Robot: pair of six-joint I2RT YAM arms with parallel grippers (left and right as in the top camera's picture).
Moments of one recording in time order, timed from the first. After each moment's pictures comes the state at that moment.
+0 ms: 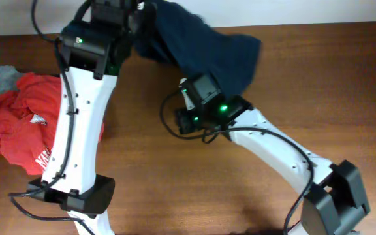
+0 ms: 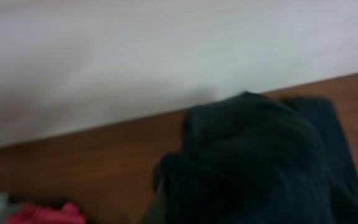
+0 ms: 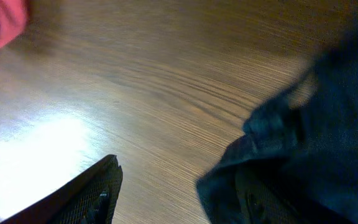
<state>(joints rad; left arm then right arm) -0.33 1.97 2.52 -1.16 -0.24 -0.01 0.61 1.73 1.39 -0.71 -0.10 0.34</state>
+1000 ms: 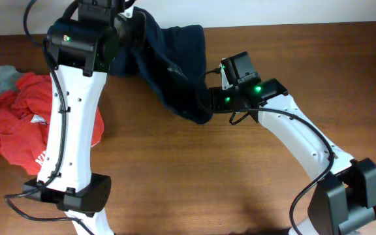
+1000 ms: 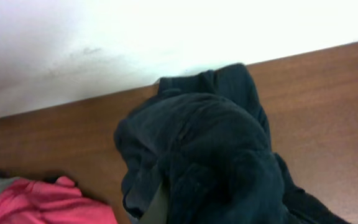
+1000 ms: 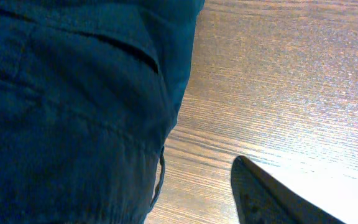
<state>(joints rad) -0.29 1.97 2.52 -1.26 -0.15 -0.01 0.38 1.73 1.39 -0.72 -0.10 0.30</state>
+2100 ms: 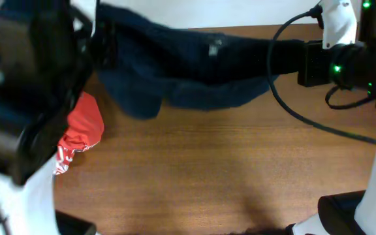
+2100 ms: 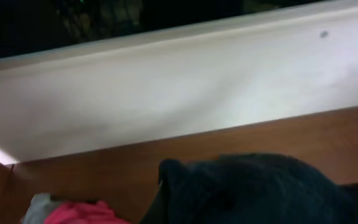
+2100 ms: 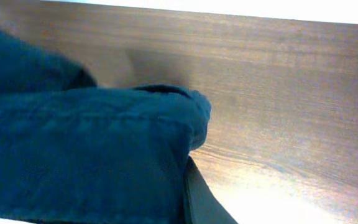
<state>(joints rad) -0.38 1.68 2.65 -1.37 -0.28 -0.01 0.10 1.71 2.61 -1.69 -0.18 0.02</state>
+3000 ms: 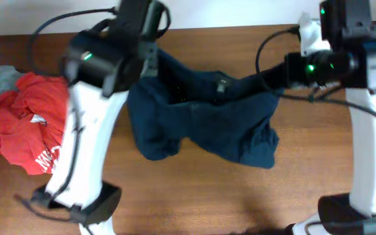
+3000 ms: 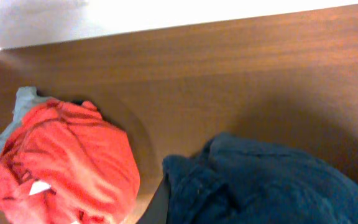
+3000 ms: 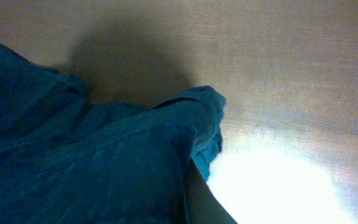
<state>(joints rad) -0.47 1.97 2.59 -1.59 -0.43 -0.27 0.10 1.72 2.25 -1.58 -0.07 0.05</state>
